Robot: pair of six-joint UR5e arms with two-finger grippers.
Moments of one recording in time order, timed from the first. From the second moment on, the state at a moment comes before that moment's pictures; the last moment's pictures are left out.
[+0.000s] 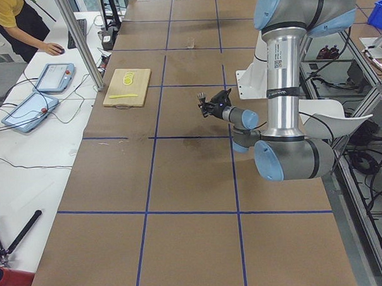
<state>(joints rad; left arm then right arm) -0.20 -1.55 -1.64 -3.40 -1.09 -0.36 1.50 -1.65 1.80 -1.34 2.30 -0.06</state>
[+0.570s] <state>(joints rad) -0.46 -1.78 -1.60 -3.28 -1.69 -0.28 1.50 -1.65 1.80 -1.32 2.30 -0.06</state>
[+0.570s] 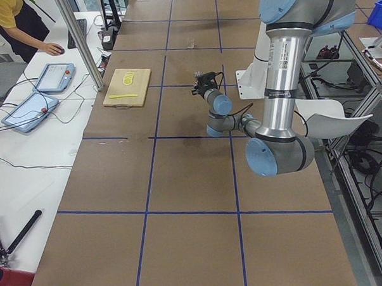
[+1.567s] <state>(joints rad) -0.53 -2.19 -1.29 -3.22 -1.84 -0.20 1.50 -1.65 1.82 -1.32 2.31 0.01</state>
